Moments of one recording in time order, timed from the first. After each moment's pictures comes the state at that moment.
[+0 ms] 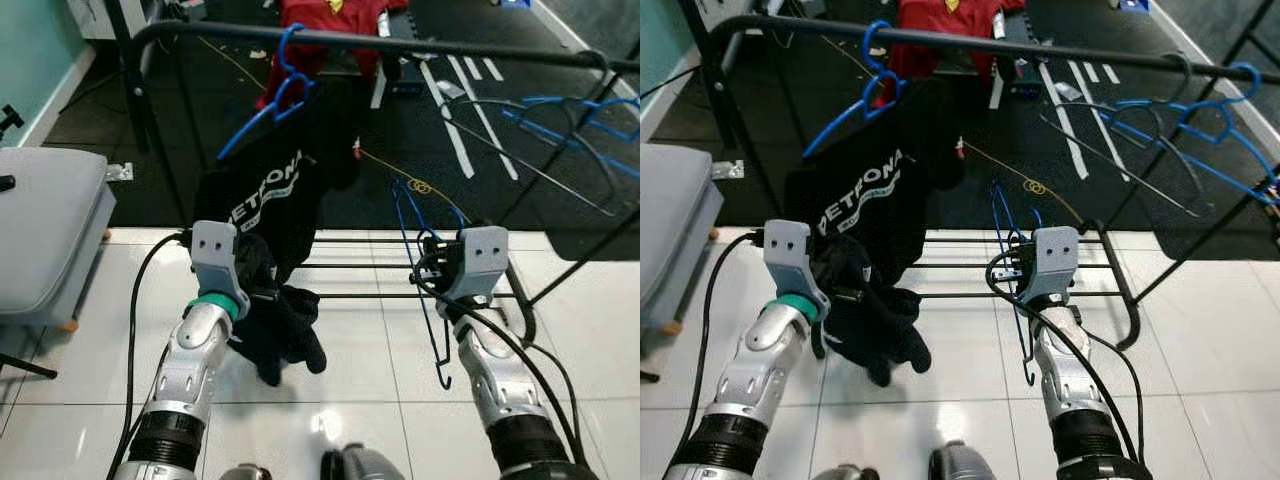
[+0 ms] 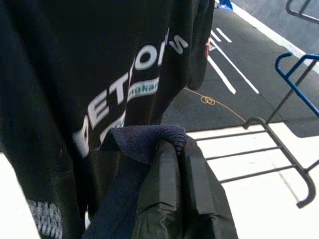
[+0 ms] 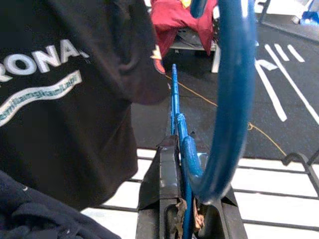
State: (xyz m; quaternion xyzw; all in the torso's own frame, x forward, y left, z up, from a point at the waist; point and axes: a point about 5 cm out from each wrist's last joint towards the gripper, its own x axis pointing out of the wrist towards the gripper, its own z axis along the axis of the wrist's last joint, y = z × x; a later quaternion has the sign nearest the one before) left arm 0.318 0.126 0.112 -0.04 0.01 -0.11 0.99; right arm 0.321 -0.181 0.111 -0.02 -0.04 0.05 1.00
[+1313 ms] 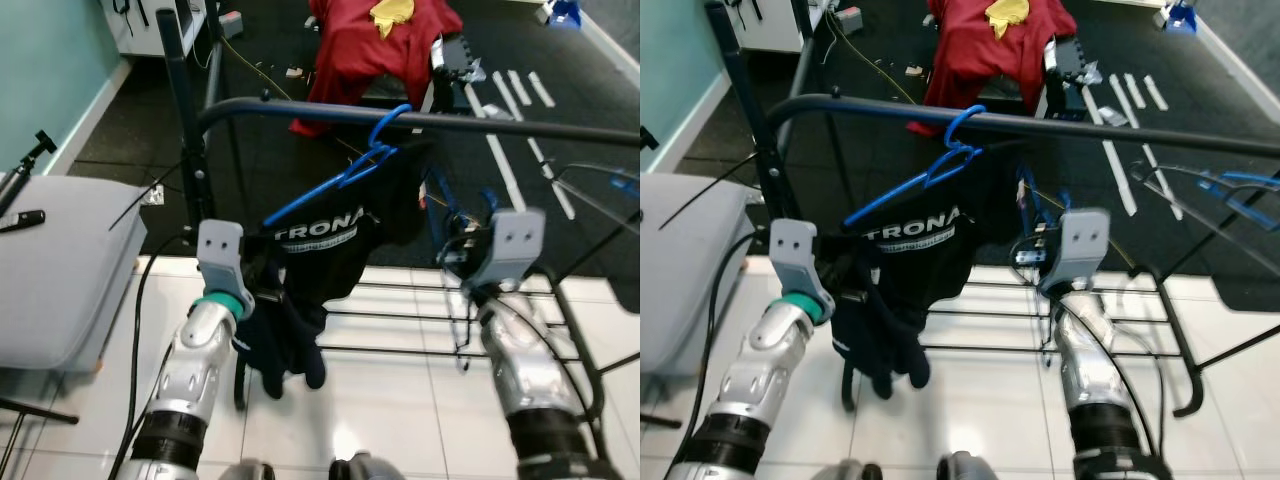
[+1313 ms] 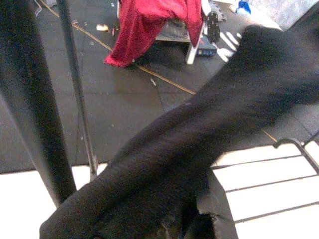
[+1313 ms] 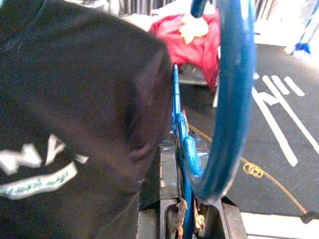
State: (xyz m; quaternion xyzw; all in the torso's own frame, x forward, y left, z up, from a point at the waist) left arm 0.317 0.121 0.111 -0.04 0.01 -0.13 0.99; right arm 0.328 -0.215 0.160 -0.03 -0.11 -0.01 0.99
